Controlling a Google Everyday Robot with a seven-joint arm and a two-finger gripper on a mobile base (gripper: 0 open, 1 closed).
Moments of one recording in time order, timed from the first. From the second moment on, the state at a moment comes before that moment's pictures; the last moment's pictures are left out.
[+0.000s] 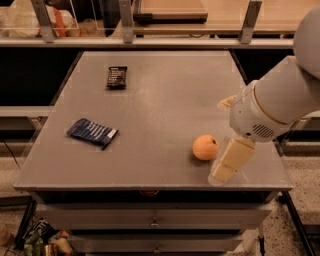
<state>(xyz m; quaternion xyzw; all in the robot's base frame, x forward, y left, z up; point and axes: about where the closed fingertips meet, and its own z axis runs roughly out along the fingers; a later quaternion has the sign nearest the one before) 0.429 -0.134 0.882 -0.59 0.77 0.07 0.22</state>
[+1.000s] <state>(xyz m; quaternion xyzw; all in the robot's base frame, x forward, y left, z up) 0.434 -0.108 0.871 -0.62 0.74 0.10 0.24</state>
